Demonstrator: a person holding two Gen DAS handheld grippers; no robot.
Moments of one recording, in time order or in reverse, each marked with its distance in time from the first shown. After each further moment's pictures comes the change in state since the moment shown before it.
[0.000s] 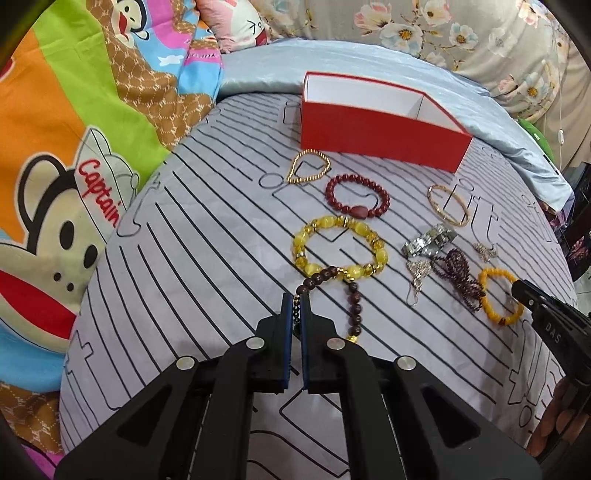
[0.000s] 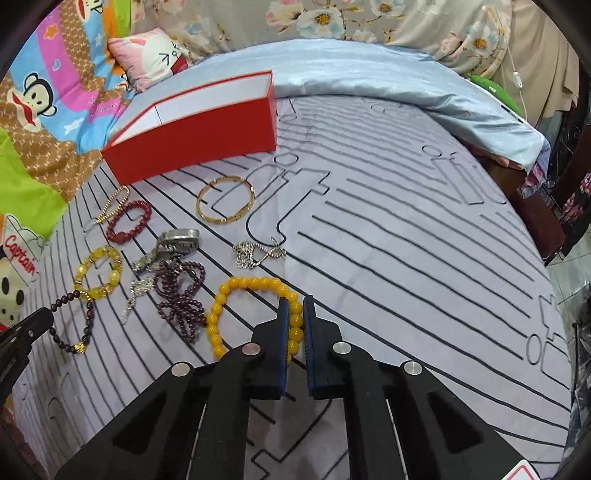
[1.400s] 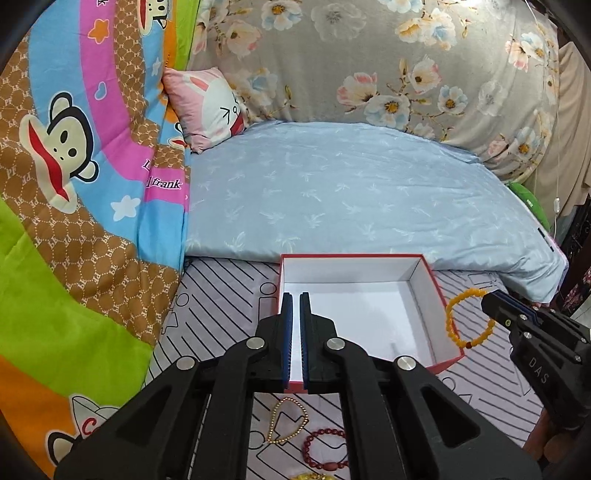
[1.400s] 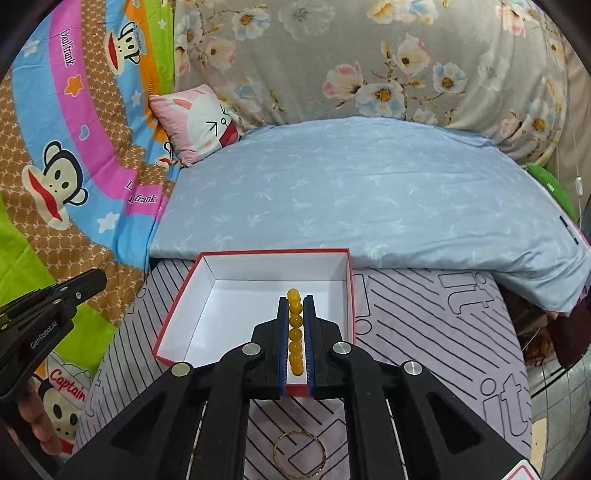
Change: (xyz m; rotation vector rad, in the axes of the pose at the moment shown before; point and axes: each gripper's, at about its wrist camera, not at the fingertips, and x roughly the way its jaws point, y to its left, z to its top) left arm 0.008 -0.019 0.230 0.053 -0.231 -0.041; right arm 0.001 0.057 0.223 -0.093 -0.192 0.169
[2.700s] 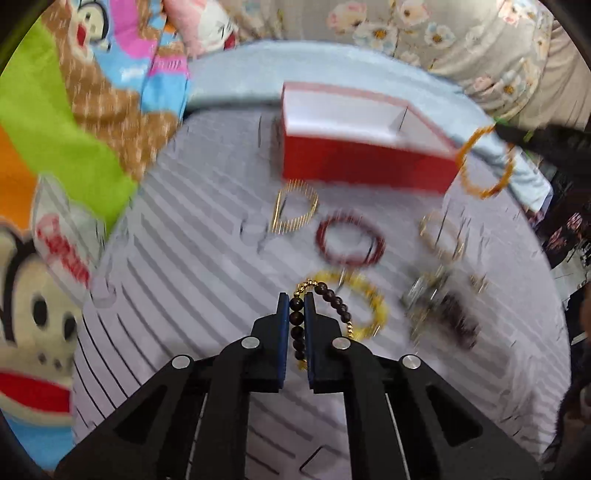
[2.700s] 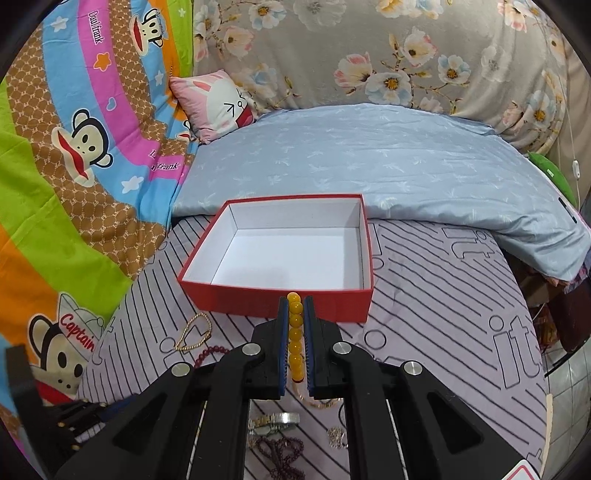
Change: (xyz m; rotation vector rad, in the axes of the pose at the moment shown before) left arm -0.028 0.024 -0.167 0.004 0.208 -0.099; right arm -0.040 0.020 -0.069 -0.028 0.024 0.025
